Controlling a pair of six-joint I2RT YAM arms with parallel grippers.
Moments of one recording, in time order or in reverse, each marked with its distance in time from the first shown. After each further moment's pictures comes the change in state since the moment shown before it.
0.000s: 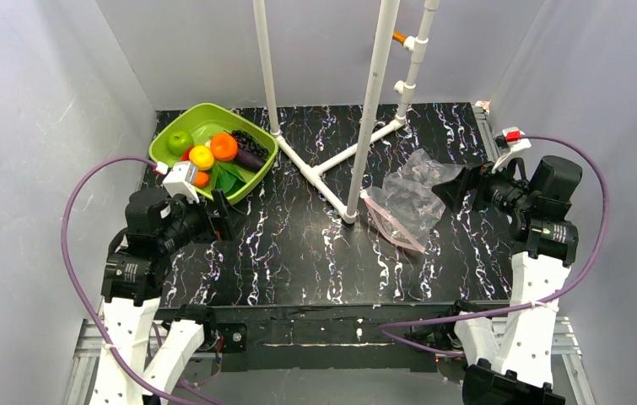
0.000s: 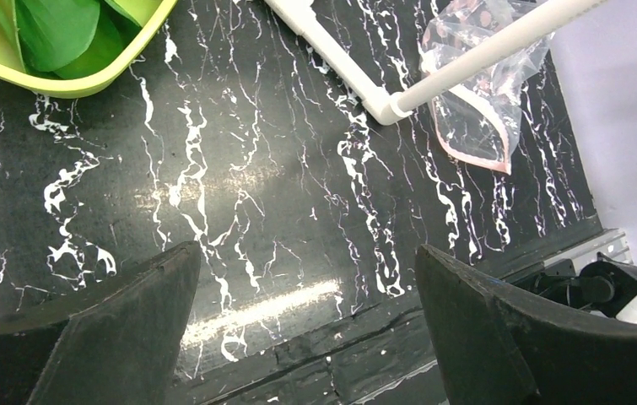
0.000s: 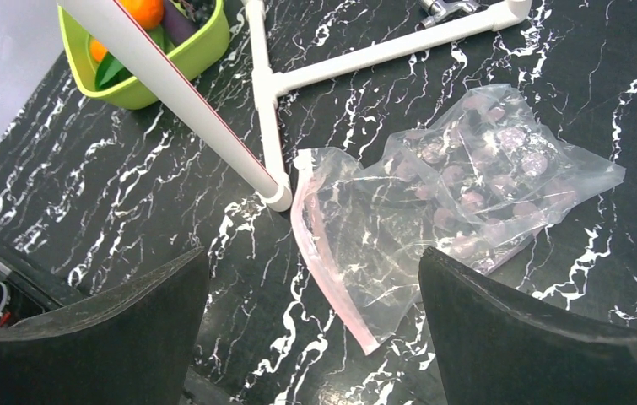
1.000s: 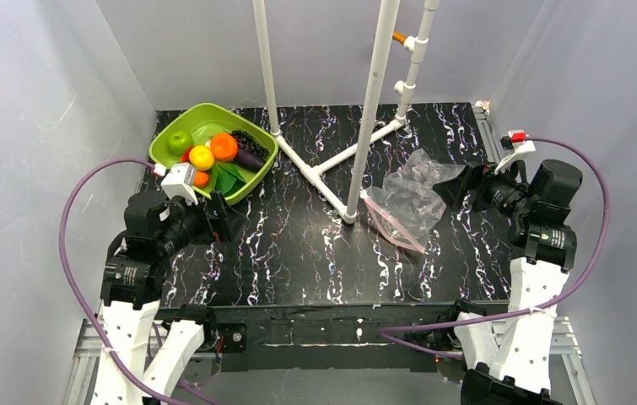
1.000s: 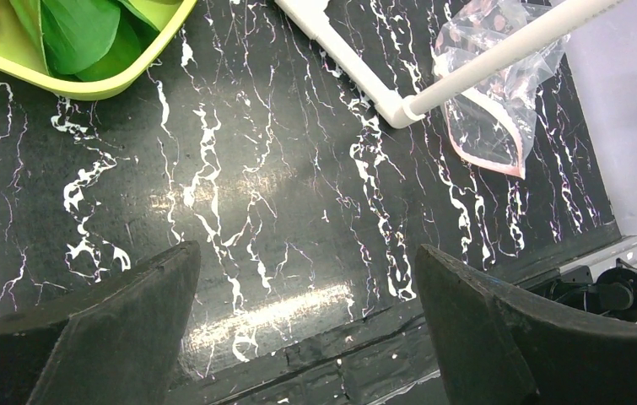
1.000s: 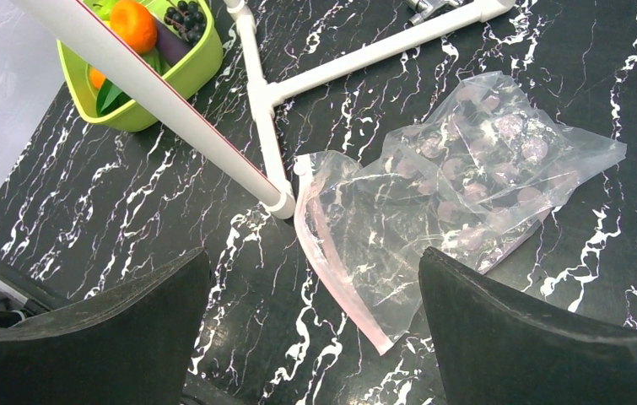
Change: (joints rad) left arm 0.000 -0.014 -0.003 -0.010 -0.035 0.018; right arm 0.000 -0.034 -0.024 0.031 0.048 0.112
